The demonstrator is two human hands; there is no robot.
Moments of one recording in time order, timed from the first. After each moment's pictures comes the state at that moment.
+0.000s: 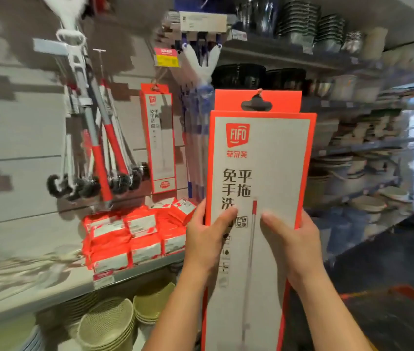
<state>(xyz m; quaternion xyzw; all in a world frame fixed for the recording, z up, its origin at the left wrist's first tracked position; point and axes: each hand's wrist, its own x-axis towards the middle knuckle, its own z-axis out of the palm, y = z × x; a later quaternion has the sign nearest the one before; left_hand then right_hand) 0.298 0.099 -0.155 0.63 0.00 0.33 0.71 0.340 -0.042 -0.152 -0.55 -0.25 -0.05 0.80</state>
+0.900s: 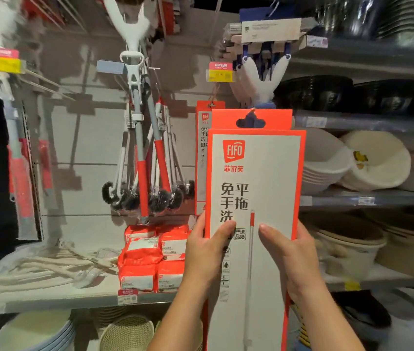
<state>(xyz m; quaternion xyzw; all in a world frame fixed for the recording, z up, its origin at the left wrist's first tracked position) 0.418 0.161 -0.142 0.61 0.13 0.45 0.64 0.501 0.046 -0.126 -0.50 -0.34 0.12 0.79</state>
